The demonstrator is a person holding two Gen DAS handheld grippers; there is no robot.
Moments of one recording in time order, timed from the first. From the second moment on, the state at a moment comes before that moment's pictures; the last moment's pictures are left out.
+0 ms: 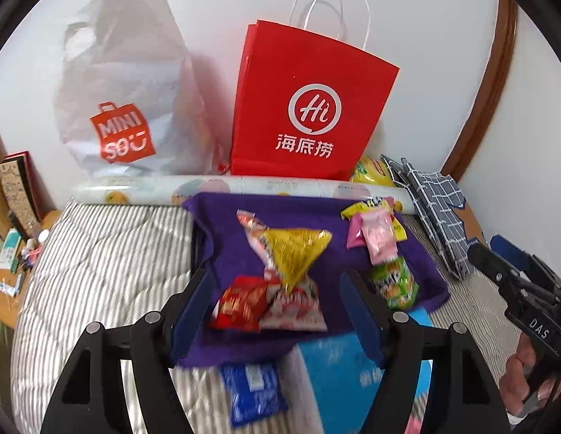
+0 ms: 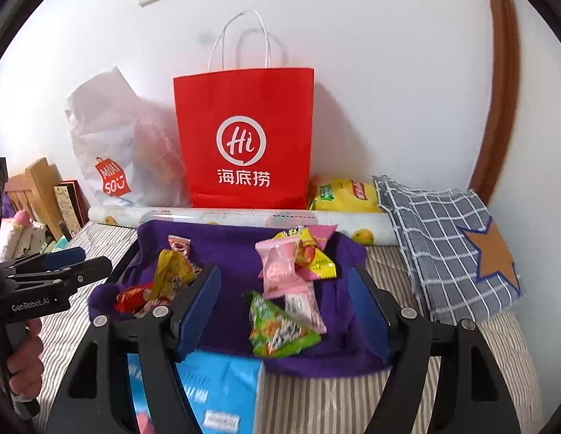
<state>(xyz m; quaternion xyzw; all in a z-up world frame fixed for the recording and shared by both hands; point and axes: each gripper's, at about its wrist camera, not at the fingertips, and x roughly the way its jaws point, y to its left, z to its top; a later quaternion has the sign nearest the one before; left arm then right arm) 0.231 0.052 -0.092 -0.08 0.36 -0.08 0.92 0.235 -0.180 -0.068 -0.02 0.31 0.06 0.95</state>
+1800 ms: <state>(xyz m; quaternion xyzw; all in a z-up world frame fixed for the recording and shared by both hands) 0.173 0.059 -0.164 -0.04 0.43 -0.03 0.90 0.131 -0.223 -0.149 -0.04 0.36 0.06 0.93</state>
